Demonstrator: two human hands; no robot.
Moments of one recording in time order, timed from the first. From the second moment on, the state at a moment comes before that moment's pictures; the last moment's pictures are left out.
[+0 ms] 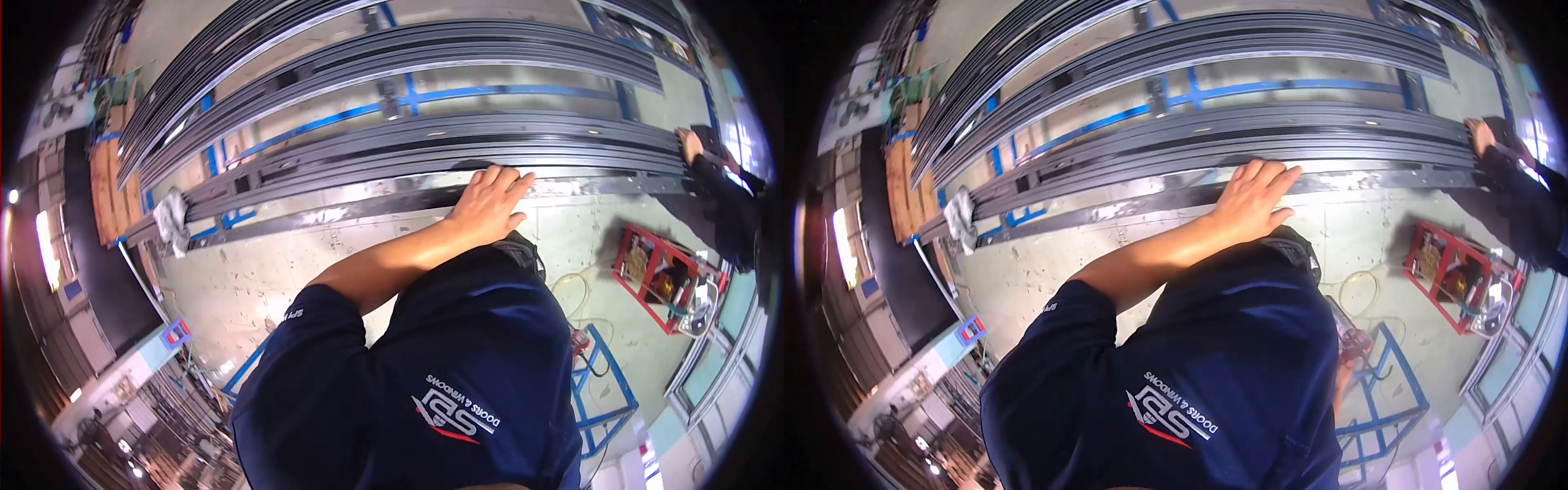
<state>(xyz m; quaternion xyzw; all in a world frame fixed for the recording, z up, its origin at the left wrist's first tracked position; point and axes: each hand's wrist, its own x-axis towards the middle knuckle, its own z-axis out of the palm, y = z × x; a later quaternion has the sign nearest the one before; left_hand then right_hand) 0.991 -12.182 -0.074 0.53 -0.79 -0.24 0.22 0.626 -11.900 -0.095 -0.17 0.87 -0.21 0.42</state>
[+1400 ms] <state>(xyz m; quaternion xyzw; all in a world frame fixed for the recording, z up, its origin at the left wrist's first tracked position) 1.663 -12.008 -0.041 0.71 -0.68 -0.16 -0.09 1.029 -11.795 -0.055 -0.14 0.88 -0.21 0.39</state>
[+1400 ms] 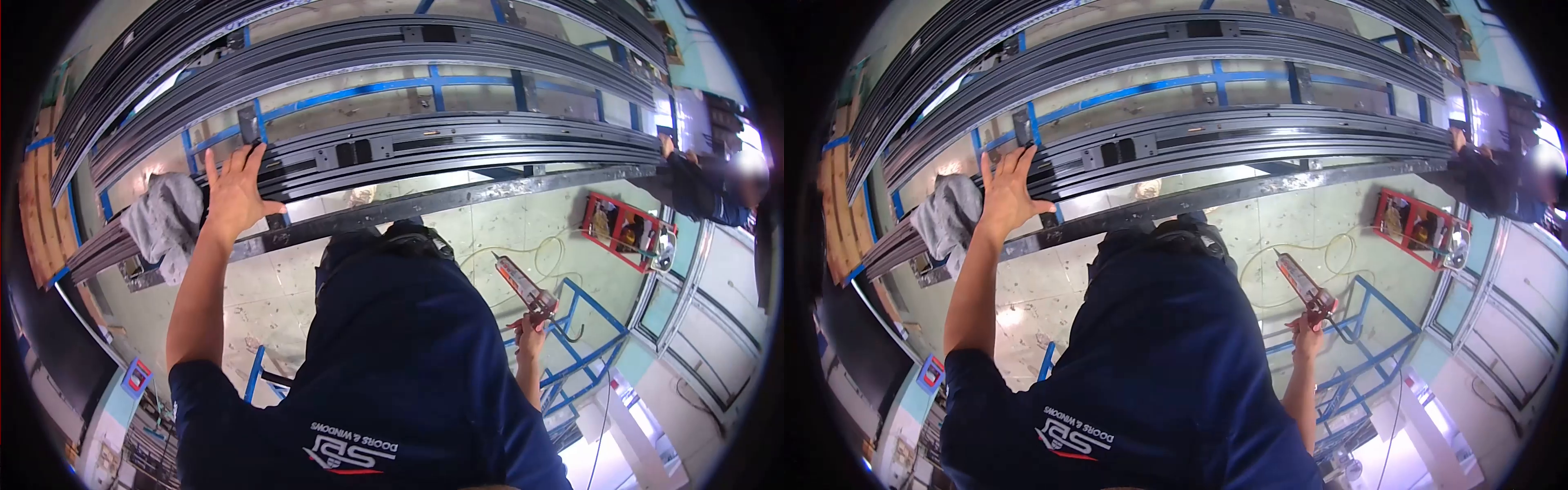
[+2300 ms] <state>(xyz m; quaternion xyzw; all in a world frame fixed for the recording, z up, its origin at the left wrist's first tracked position) 1.661 -12.012 -0.042 0.68 -0.71 -0.13 -0.13 1.069 -11.716 -0.065 -0.10 0.93 -0.08 0.35</state>
